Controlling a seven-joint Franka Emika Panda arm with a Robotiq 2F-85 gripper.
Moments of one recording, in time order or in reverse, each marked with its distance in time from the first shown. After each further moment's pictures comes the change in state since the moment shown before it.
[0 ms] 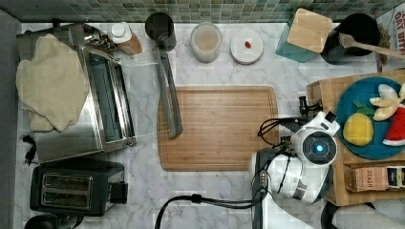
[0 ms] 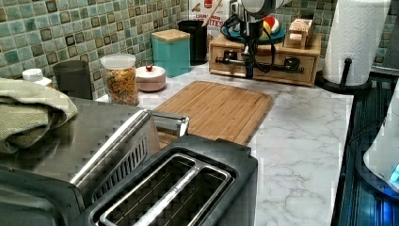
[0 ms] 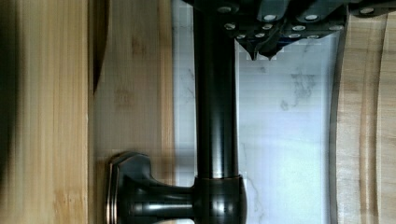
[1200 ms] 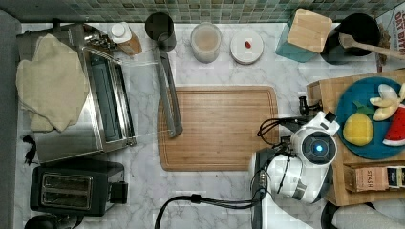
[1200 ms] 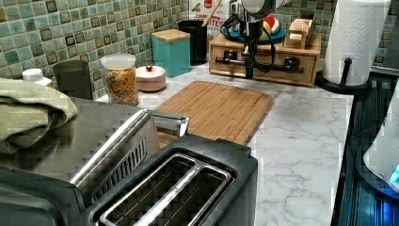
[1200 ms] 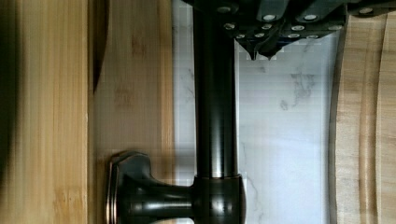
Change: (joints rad) arm 0.011 -0.001 -0.010 -0.002 0.000 0.002 0.000
